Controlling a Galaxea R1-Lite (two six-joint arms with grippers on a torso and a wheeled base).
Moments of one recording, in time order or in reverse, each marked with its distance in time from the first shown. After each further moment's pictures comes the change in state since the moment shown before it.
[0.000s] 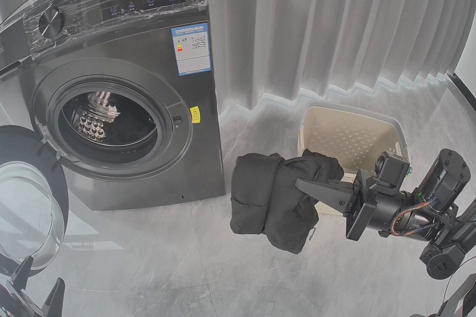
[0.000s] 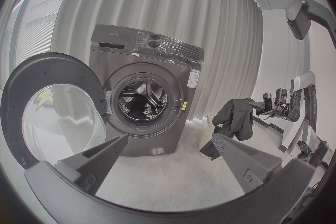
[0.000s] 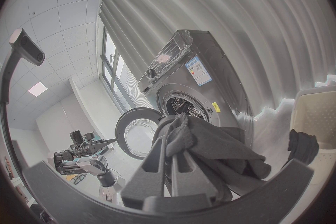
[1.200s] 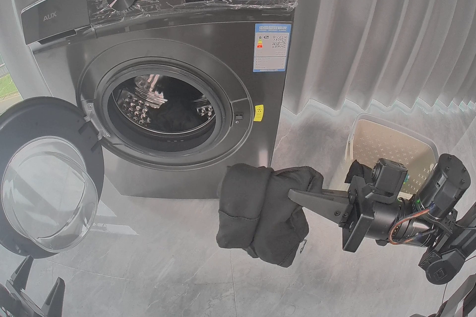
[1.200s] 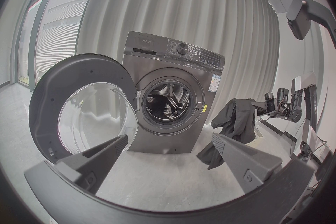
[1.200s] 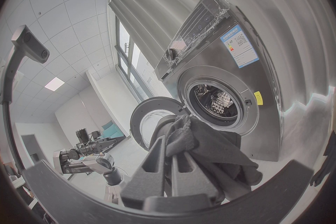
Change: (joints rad) left arm 0.000 0.000 0.000 0.000 0.000 0.001; right arm 0.047 -0.004 0.010 0.000 0.000 0.004
